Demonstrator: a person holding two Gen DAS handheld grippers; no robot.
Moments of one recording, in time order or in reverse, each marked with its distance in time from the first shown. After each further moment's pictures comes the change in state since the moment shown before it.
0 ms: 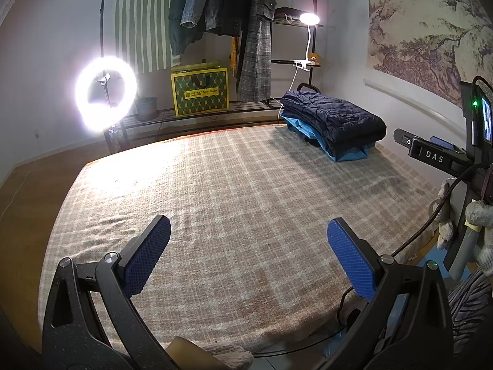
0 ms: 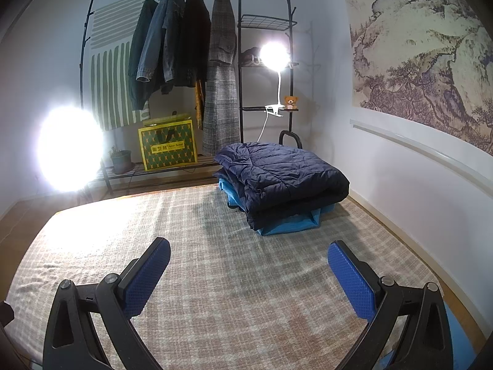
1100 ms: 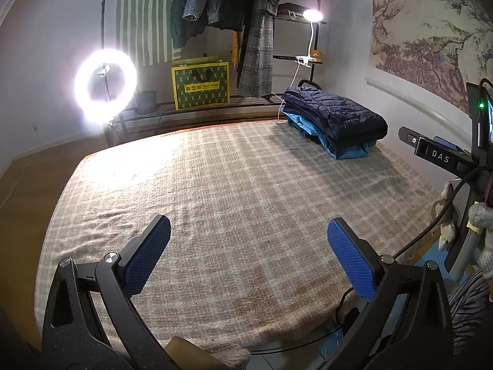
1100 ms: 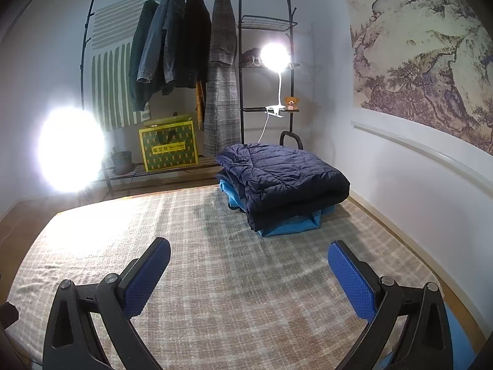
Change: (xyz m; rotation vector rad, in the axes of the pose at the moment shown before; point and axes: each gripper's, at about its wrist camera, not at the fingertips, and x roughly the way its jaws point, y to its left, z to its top) left arm 0.006 0.003 -0.006 -0.013 0.022 -0.012; right arm 0.000 0.001 0.002 0.000 -0.002 0.005
